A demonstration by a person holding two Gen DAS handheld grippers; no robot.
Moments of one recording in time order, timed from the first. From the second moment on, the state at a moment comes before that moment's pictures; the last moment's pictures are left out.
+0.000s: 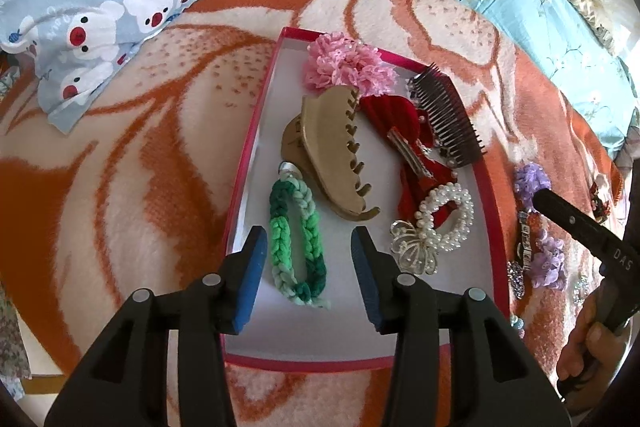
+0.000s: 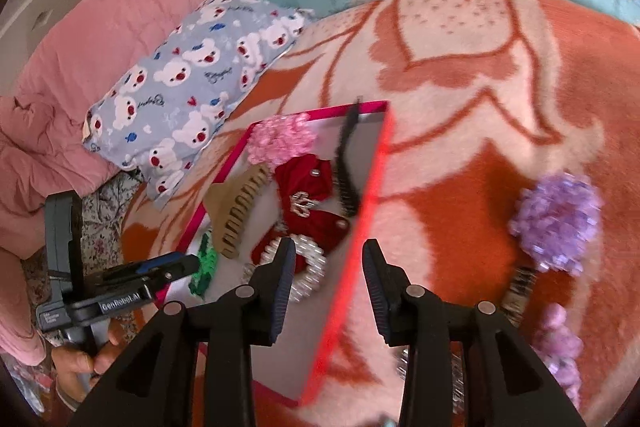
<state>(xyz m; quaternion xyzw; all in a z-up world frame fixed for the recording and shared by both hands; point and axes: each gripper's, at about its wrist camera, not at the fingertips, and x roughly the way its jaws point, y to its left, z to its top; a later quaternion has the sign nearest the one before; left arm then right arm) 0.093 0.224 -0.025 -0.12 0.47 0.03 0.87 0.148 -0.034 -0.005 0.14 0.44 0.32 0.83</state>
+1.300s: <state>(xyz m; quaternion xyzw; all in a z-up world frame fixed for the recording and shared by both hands) 0.093 0.057 -0.006 -0.05 0.49 -0.12 0.86 0.053 -0.274 -0.032 0.15 0.46 0.09 0.87</state>
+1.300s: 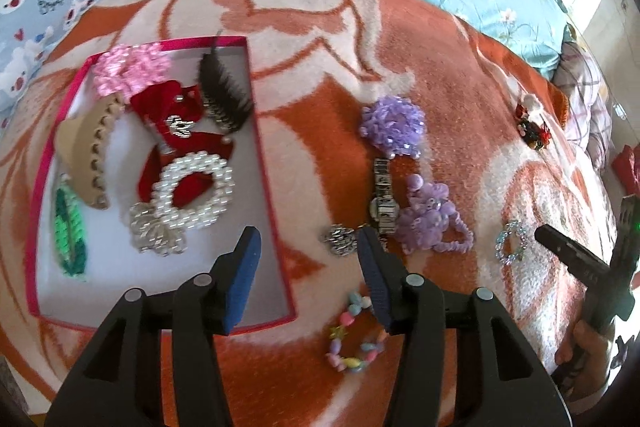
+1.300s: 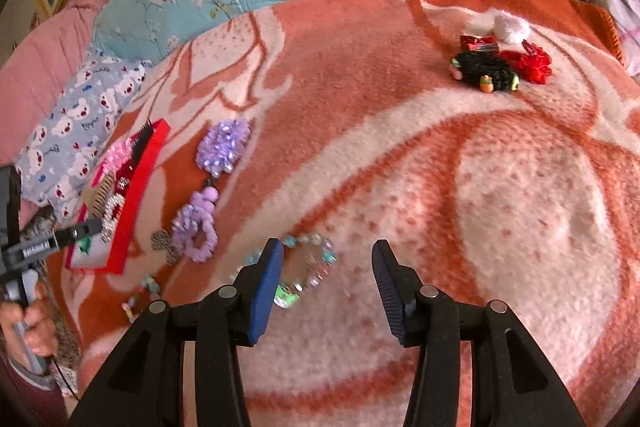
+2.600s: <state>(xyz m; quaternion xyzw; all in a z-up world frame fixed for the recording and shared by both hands) 0.185 -0.045 -0.036 -0.02 0.50 -0.18 0.85 0.067 -0.253 -0.044 0.16 0.46 0.15 0.86</state>
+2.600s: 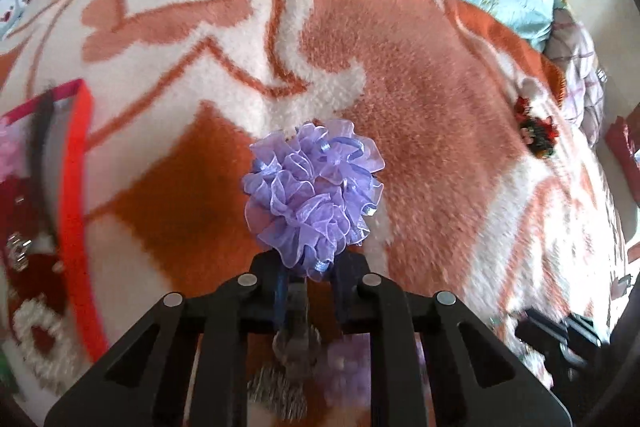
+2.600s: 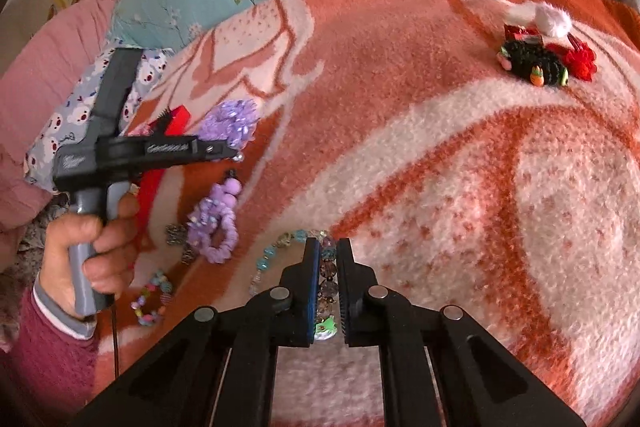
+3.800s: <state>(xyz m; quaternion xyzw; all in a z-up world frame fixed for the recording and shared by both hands) 0.040 0.159 0.004 -0.12 0.47 -0.06 0.87 0.071 -0.110 0.049 0.12 0.39 0.29 0.87</state>
